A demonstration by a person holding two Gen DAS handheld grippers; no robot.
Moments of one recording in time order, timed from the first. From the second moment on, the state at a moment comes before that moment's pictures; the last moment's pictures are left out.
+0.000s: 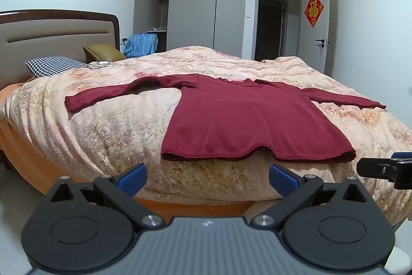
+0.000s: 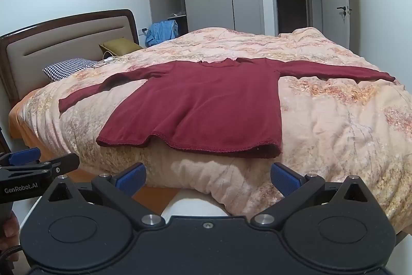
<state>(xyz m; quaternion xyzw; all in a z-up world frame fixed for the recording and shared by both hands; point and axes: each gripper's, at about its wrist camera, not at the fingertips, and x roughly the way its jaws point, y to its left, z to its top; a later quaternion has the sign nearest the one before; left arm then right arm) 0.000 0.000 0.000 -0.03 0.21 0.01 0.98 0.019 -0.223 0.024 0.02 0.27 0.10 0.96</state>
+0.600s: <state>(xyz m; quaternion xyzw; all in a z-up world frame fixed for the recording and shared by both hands) 0.000 -0.003 0.000 -0.02 0.21 0.01 0.98 0.019 -0.223 0.023 0.02 0.27 0.11 0.96</state>
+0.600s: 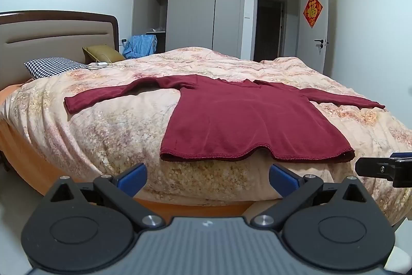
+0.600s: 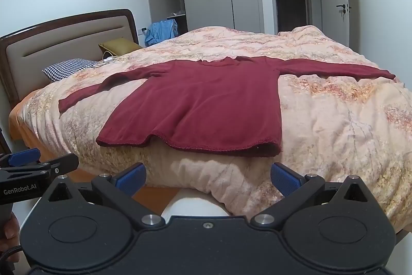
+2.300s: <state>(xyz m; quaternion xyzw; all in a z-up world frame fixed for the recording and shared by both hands) -0.001 -0.004 -0.002 -0.02 0.21 0.01 0.98 0.021 -0.225 0.023 0.03 0.27 0.11 0.96</state>
